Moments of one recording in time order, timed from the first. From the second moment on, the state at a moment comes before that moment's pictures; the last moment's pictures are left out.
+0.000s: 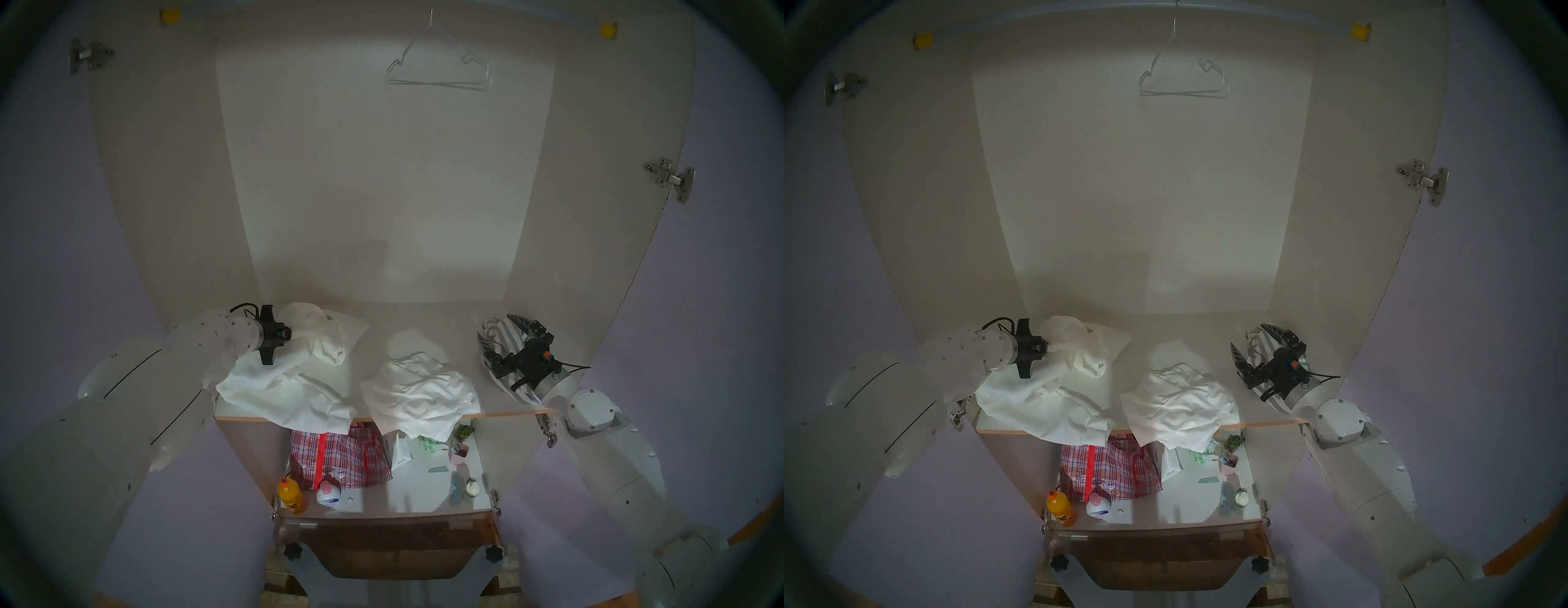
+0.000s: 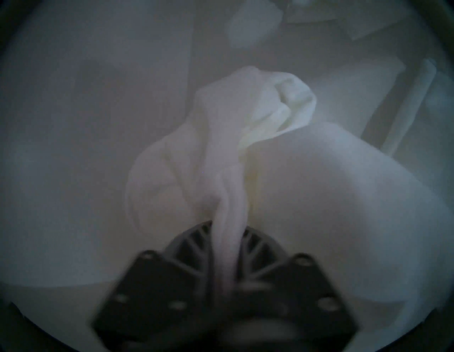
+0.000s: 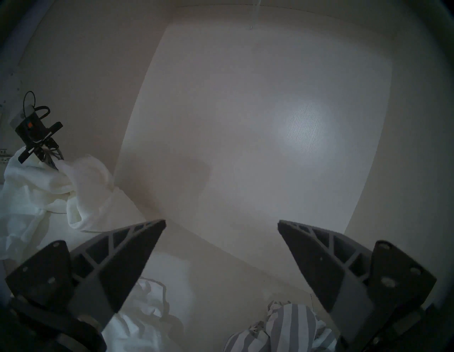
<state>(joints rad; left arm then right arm) 0.47 -1.28 -0.76 -0.09 0.50 -0.43 -0.35 -1.37 -1.13 1.40 -1.25 0.15 -0.41 0.33</state>
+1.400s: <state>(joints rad) 0.69 -1.46 -0.94 -0.14 0.21 -0.73 -0.65 -1.37 -1.13 1.41 -1.25 0.16 -0.41 0.33</state>
